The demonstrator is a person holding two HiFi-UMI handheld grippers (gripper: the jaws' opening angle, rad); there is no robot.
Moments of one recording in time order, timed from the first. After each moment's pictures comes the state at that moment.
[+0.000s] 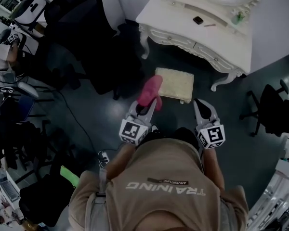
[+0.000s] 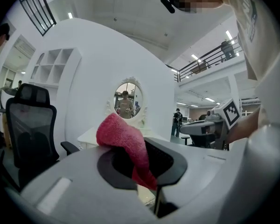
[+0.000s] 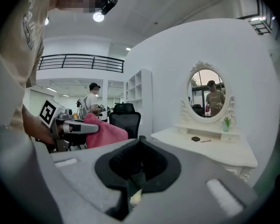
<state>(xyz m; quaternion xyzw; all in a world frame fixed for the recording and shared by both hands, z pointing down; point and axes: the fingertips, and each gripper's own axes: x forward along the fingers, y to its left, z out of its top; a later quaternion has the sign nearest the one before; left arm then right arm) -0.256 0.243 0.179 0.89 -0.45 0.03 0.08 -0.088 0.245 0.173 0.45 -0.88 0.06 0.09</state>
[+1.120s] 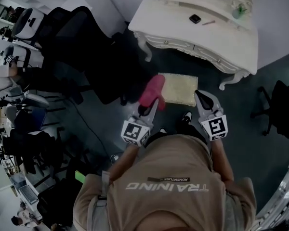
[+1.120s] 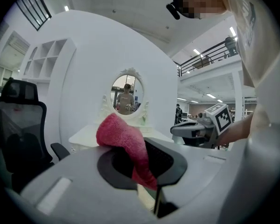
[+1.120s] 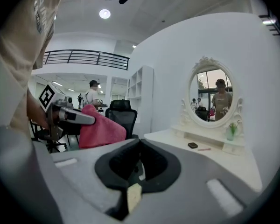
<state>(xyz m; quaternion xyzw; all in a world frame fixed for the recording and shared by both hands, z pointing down) -0.183 0.131 0.184 0.89 -0.44 0.06 0.09 -0.028 0.109 0.191 0.42 -0.90 0.03 0.11</state>
